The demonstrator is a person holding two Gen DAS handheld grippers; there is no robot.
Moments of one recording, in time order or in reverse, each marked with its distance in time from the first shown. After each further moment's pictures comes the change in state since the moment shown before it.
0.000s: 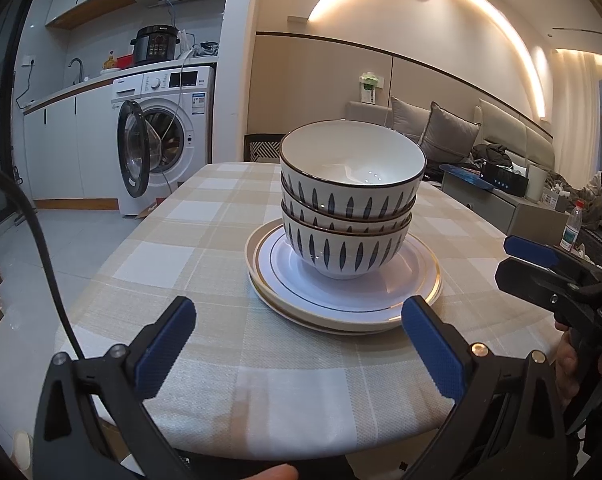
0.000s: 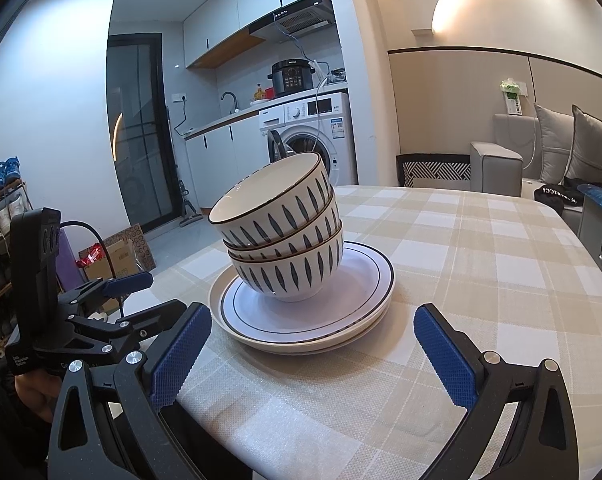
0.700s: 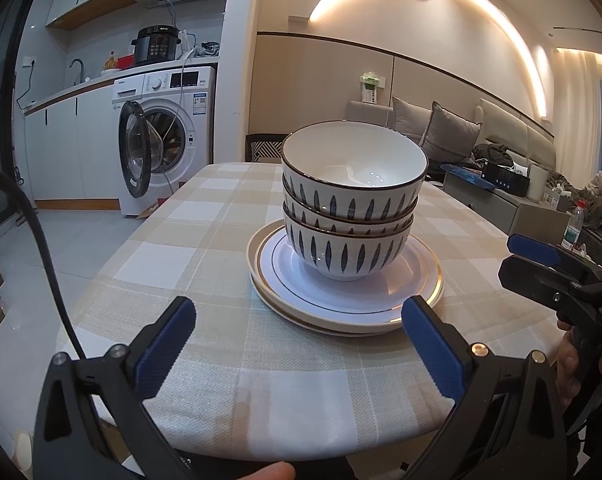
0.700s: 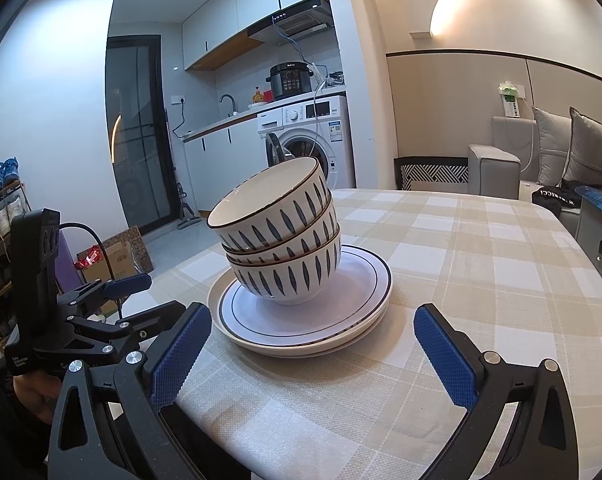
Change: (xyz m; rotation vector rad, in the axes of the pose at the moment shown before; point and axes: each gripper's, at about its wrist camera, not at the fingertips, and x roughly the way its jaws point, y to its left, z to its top) left arm -0.001 -0.001 0.001 0.003 0.001 0.008; right arm -0.003 0.000 0.001 0.001 -0.012 -0.009
